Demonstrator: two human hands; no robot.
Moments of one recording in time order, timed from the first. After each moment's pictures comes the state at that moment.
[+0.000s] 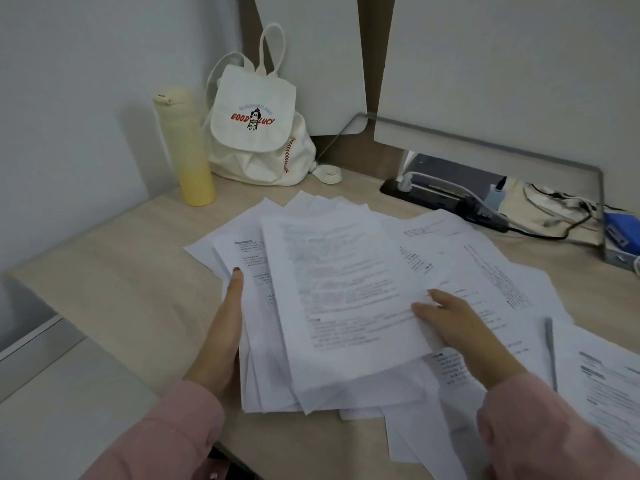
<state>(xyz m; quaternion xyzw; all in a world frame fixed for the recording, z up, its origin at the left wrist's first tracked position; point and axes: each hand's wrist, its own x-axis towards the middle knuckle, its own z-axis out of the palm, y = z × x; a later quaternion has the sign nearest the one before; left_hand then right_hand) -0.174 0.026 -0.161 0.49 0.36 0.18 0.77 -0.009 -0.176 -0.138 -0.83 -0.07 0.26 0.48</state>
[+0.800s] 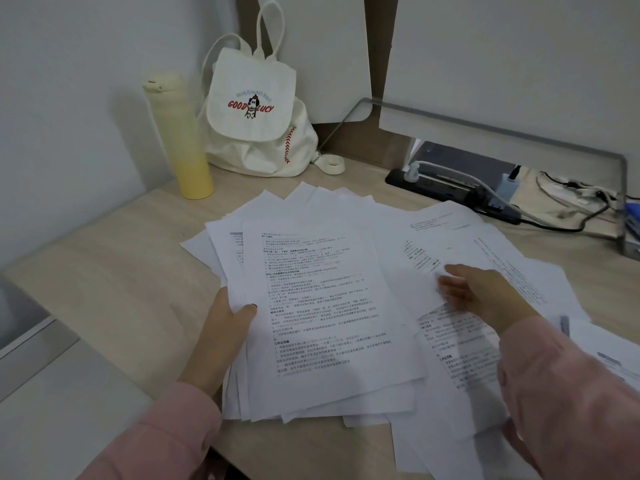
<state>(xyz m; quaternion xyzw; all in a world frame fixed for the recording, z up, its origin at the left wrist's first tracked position) -0.172 0.046 -0.184 0.66 0.41 0.21 0.59 0.064 -0.169 -0.144 -0.75 0.08 0.27 0.60</state>
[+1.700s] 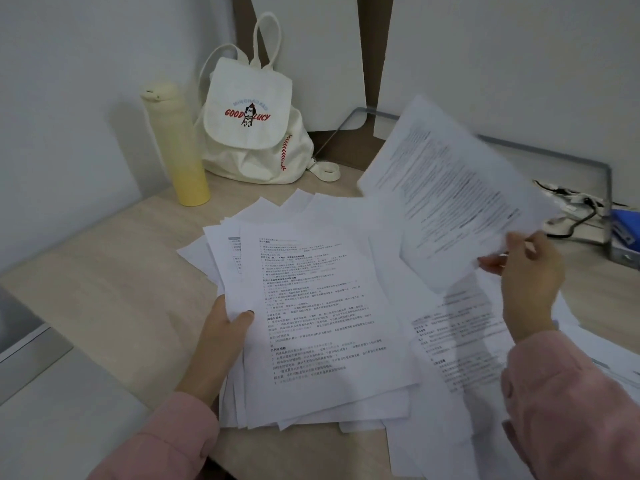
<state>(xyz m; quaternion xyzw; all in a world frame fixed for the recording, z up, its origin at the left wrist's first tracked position) -0.171 0.044 -0.182 0.65 0.41 0.21 0.61 0.068 -0.188 -0.120 -0.74 -0.02 -0.12 0.66</state>
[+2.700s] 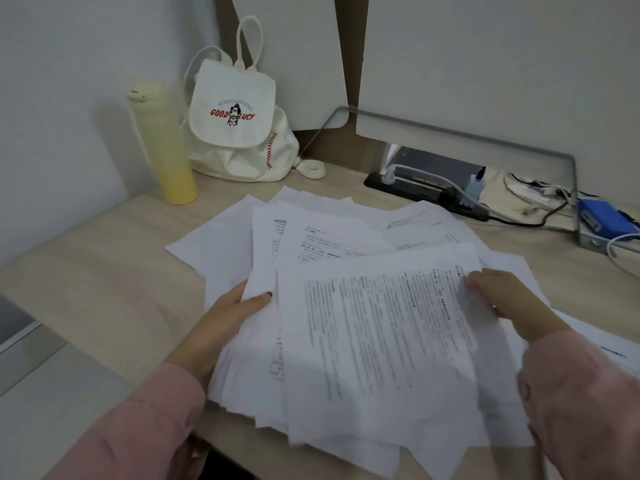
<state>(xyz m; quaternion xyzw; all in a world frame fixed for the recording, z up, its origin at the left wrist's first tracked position) -0.168 0.036 -0.158 0.62 0.32 0.07 0.72 0.065 -0.230 -0.129 -0.89 -0.02 0.20 0.41</state>
